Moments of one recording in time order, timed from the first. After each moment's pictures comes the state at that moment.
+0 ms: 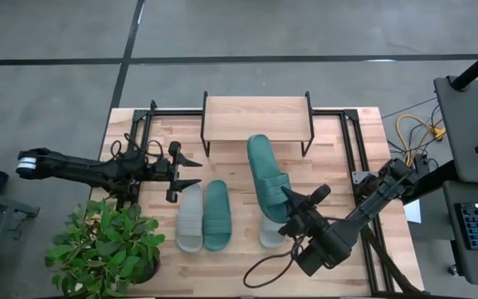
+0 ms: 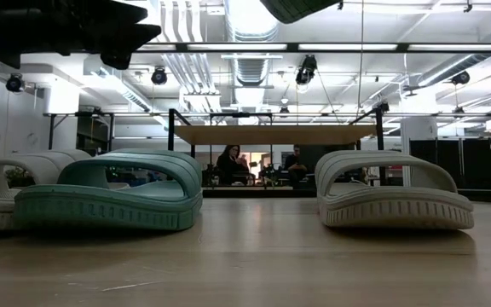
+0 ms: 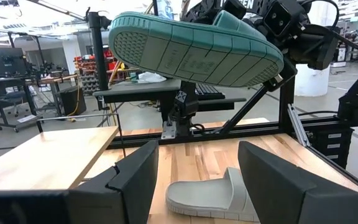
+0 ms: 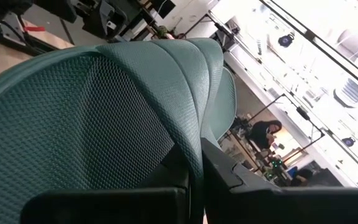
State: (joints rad) left arm 0.00 0.72 0.26 0.58 0.02 0.09; right arm 0.71 1.82 1.60 -1.55 1.54 0.97
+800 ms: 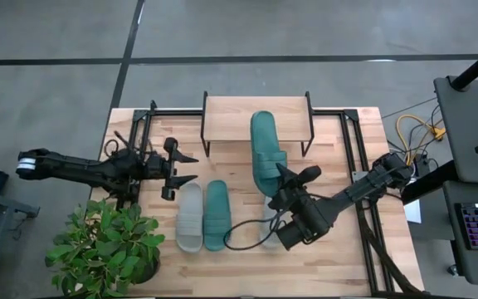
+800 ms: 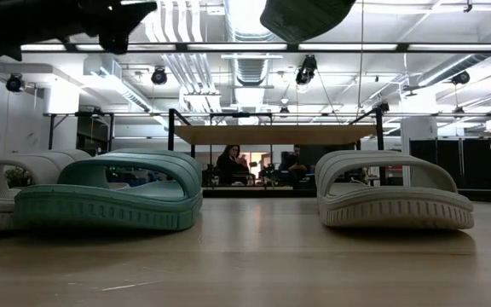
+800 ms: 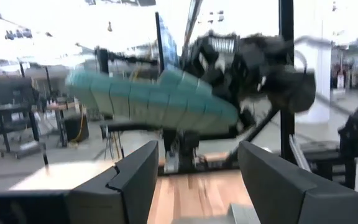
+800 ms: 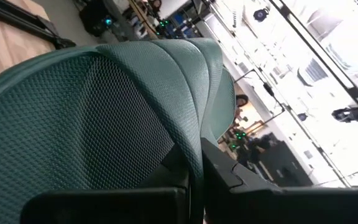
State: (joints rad) left arm 0.00 0.68 0.28 0.67 0.02 0.08; right arm 0.52 1.82 1.60 -1.53 1.54 0.85
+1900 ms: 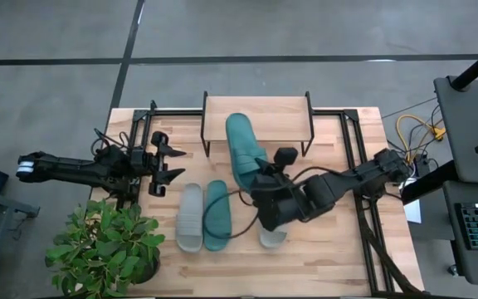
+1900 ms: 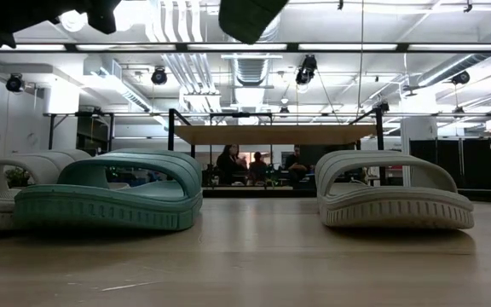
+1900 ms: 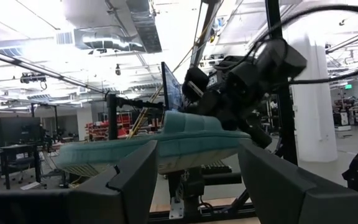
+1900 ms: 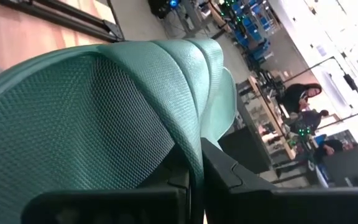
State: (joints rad) left arm 0.00 0.56 0.29 0.70 0.02 0.10; right arm 0.40 1.82 1.92 -1.06 1.18 0.05
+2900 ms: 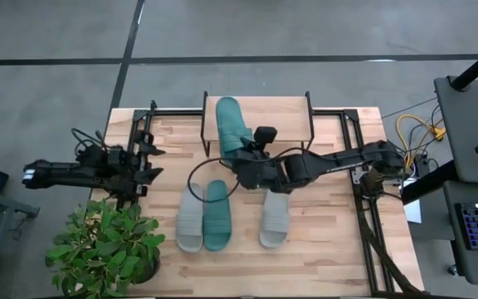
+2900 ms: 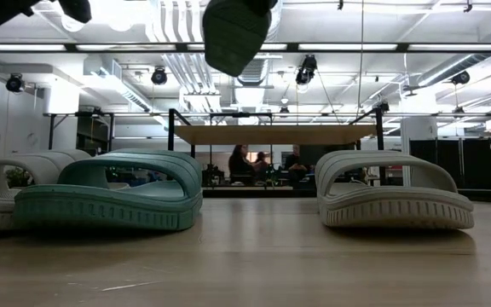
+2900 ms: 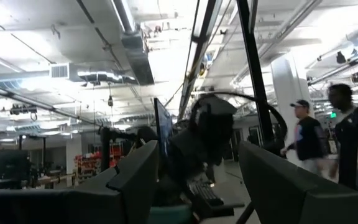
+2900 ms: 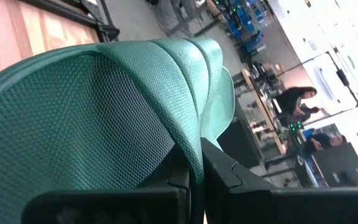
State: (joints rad) left arm 0.00 0.35 0.26 0.59 0.08 0.08; right arm 0.18 1.82 1.74 -0.59 1.07 -0.31
